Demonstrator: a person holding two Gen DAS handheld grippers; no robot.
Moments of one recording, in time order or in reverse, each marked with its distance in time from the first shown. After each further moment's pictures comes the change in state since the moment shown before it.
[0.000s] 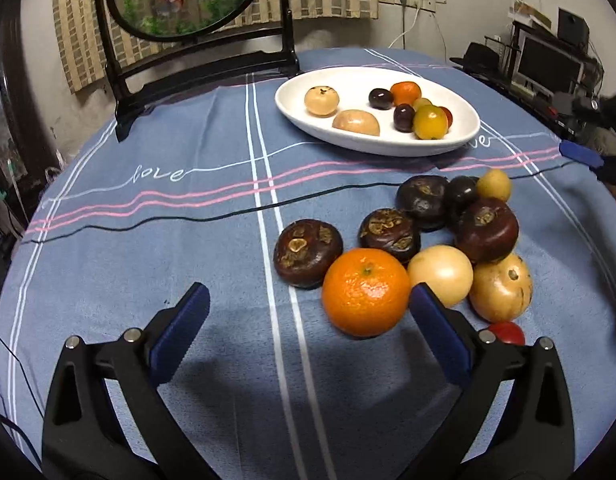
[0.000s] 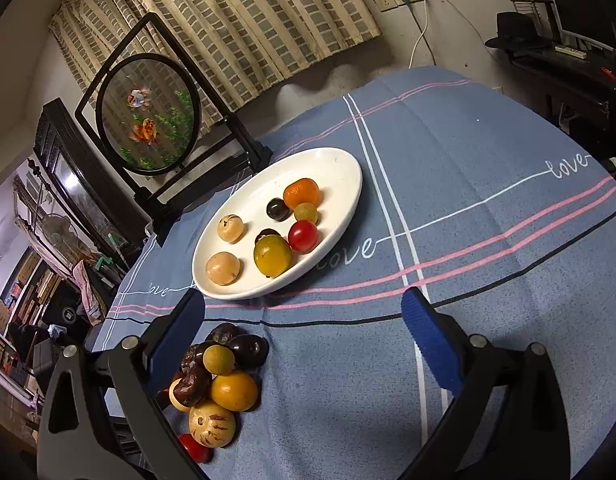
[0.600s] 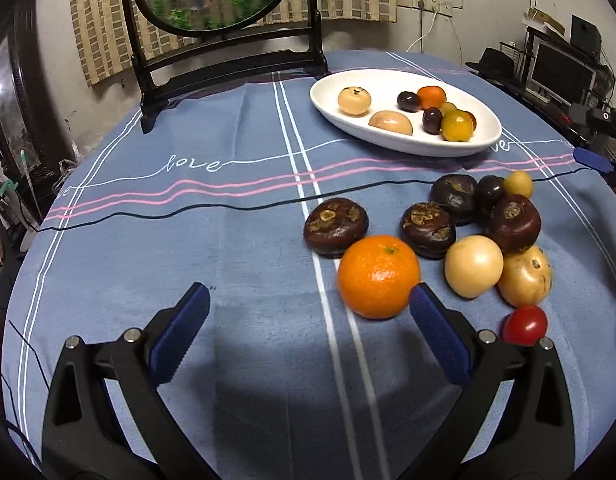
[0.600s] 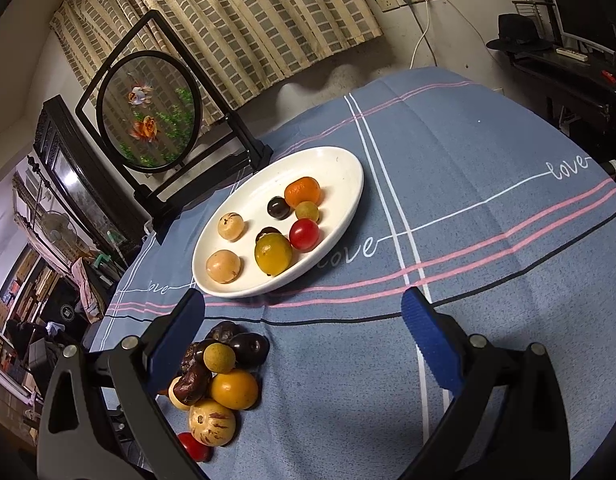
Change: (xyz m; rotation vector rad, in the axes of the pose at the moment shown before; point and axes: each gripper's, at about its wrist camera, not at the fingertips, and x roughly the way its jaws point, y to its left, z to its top) left arm -0.008 0.021 -0.006 -0.017 -0.008 0.050; right arm 0.000 0.002 0.000 -0.004 0.004 -0.005
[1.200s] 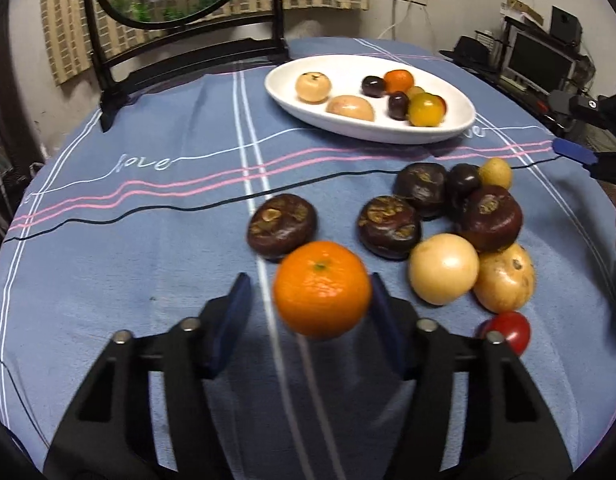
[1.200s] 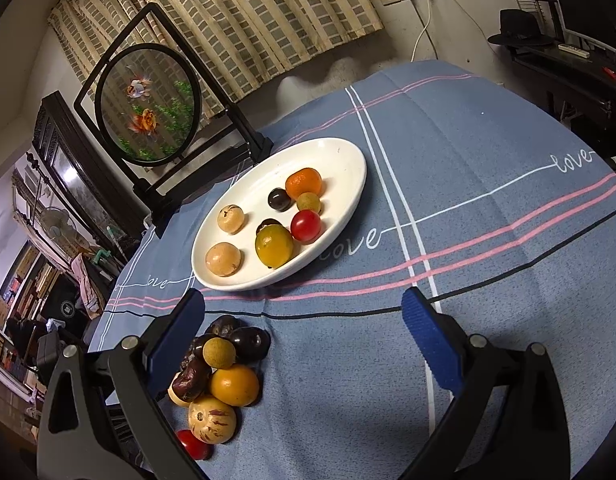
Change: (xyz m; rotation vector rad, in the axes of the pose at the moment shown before) left arm 0.017 -0.020 0.003 0.041 0.038 -0.119; right arm 0.005 0.002 -0.003 -0.002 0.025 0.001
